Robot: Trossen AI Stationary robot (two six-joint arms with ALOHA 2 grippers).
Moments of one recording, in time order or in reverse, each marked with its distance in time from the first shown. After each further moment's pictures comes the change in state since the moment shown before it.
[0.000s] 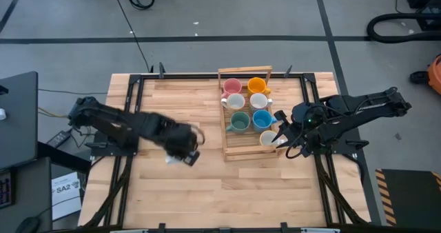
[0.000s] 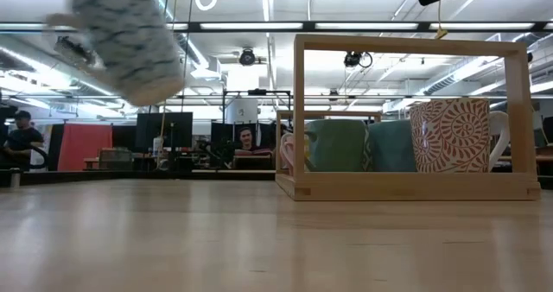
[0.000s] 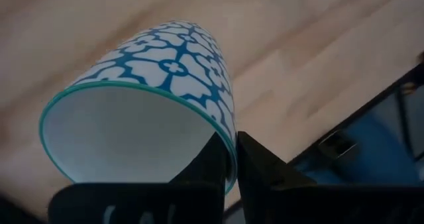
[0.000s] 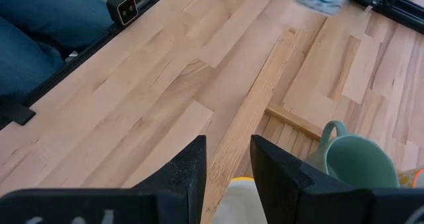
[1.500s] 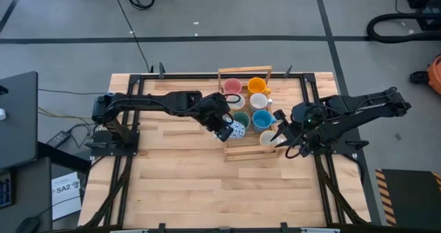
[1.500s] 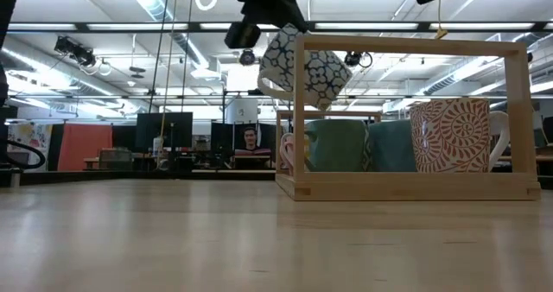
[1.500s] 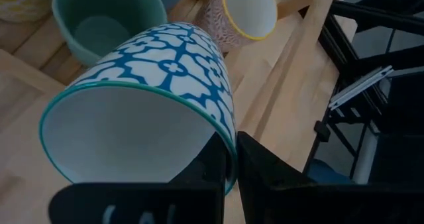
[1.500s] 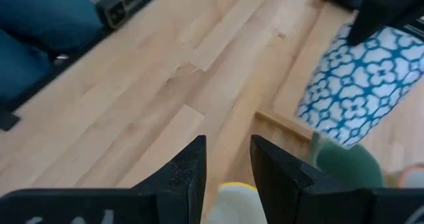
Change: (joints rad) left arm 0.338 0.235 0.117 0.516 0.134 0.542; right arm 0.000 0.007 0.000 0.020 0.016 -0.002
